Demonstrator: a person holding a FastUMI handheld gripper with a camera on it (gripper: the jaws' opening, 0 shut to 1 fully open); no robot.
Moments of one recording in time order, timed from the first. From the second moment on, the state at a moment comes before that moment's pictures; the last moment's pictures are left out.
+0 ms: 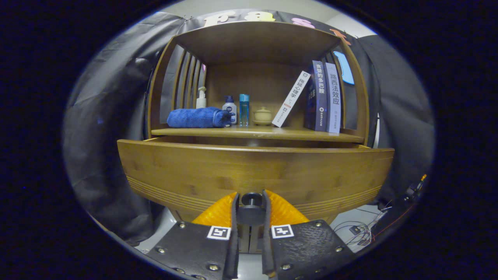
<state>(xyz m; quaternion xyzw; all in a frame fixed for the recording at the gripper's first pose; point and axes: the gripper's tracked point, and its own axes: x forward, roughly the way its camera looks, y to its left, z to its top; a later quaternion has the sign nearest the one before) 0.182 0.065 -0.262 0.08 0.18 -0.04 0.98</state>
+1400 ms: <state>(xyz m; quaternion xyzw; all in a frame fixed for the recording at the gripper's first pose) 0.081 0.072 -0.215 0.04 0.14 -0.02 0.99</state>
